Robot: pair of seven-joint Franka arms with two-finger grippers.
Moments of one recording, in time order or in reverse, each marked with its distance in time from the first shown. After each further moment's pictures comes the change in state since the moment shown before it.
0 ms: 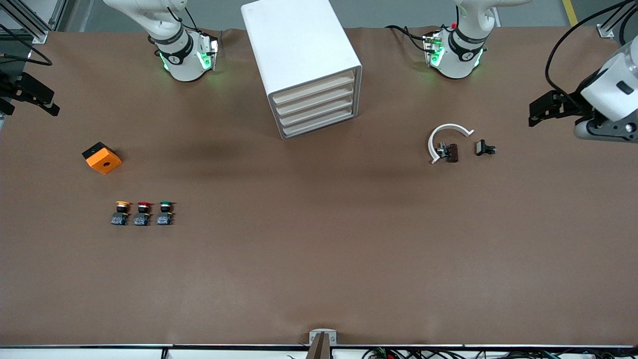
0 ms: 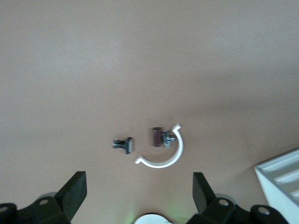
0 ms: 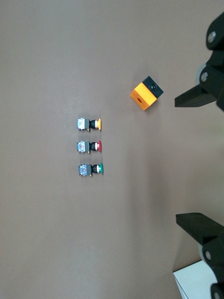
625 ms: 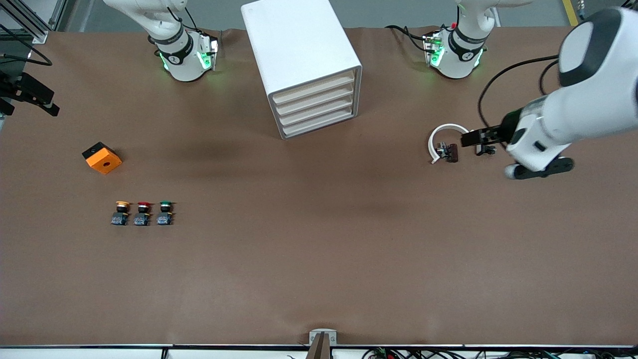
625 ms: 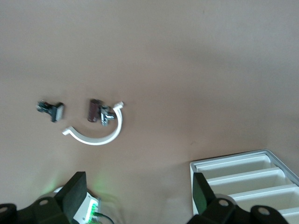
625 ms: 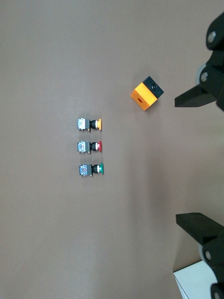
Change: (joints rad) left arm -0.075 0.164 -0.073 -0.002 -0.144 0.001 -0.434; right arm 0.000 0.000 0.000 0.000 0.000 0.002 0.000
